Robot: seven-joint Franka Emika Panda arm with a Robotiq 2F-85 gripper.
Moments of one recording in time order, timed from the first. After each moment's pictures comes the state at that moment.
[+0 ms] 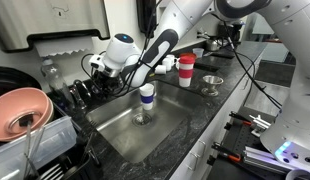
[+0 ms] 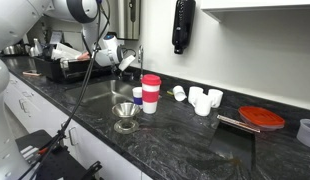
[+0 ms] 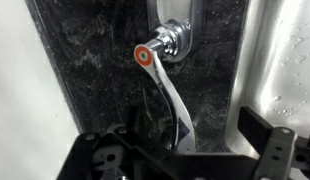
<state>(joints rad) 0.25 0.78 0.16 -1.57 -0.52 2.98 -0.76</state>
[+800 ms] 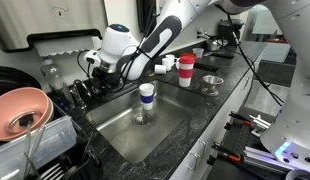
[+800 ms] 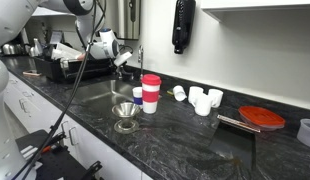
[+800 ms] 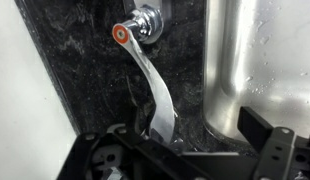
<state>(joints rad) 0.24 0.70 0.22 -1.62 -0.46 2.86 -0.75</state>
